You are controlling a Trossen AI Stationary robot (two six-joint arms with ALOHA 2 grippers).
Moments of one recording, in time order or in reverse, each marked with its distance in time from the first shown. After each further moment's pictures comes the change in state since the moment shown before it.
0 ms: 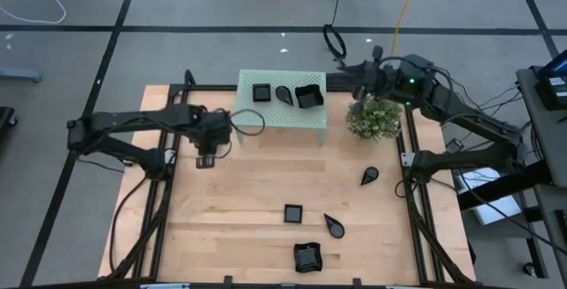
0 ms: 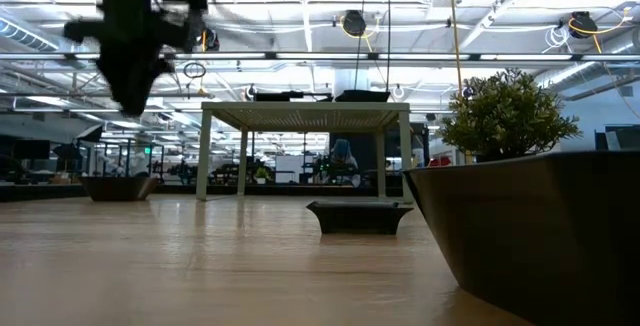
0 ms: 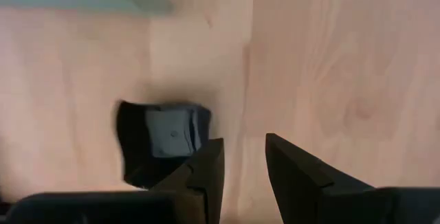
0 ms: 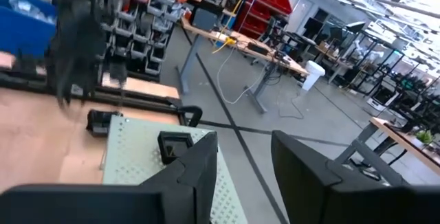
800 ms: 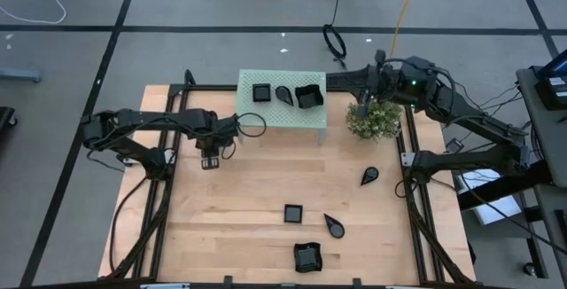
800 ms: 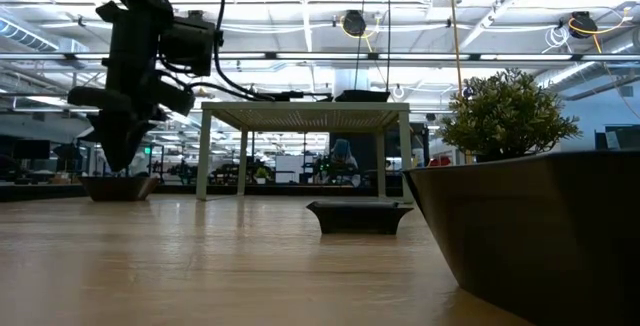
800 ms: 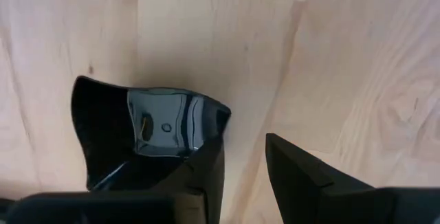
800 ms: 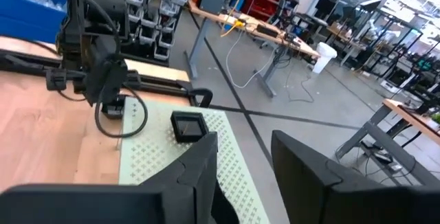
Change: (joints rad) left arm 0.086 0.149 -0.160 0.146 -0.021 -0.046; right arm 0.000 -0.030 0.000 -0.109 0.001 0.024
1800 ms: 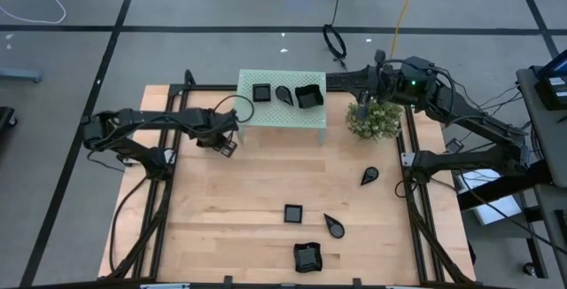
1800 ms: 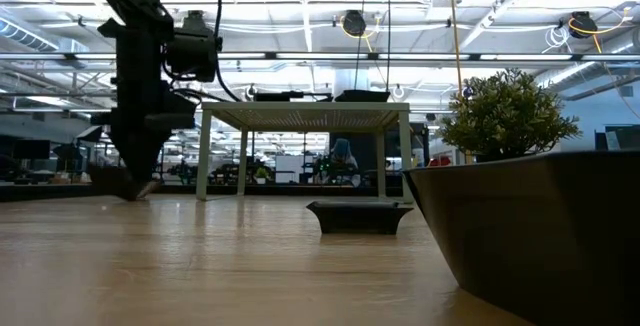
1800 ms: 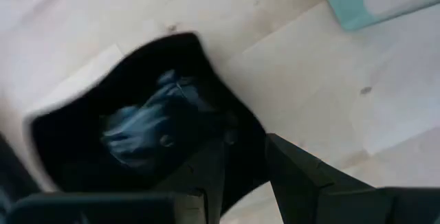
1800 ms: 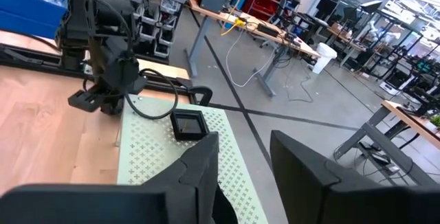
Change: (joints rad) left arm 0.066 -0.001 -0.068 0.206 -0.083 -0.771; right arm 0.000 0.000 0.000 -0.004 -0.001 -0.016
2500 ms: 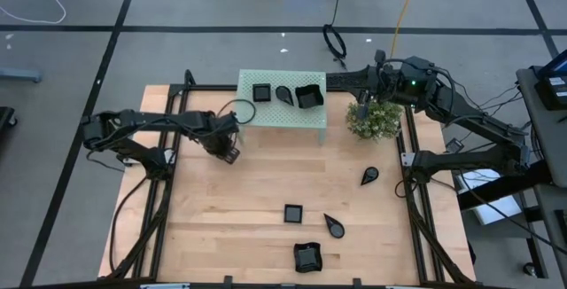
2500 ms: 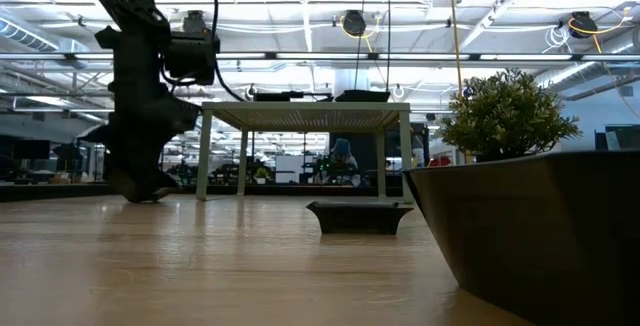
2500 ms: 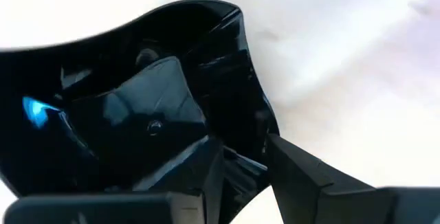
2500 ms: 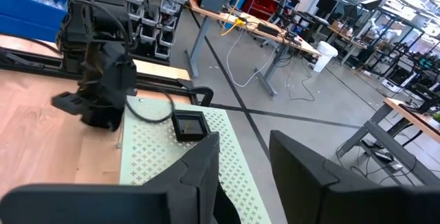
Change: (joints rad) left arm -0.018 0.000 -0.042 0.094 0.276 0.022; right arm 0.000 0.000 0.000 0.000 -0.001 0.016
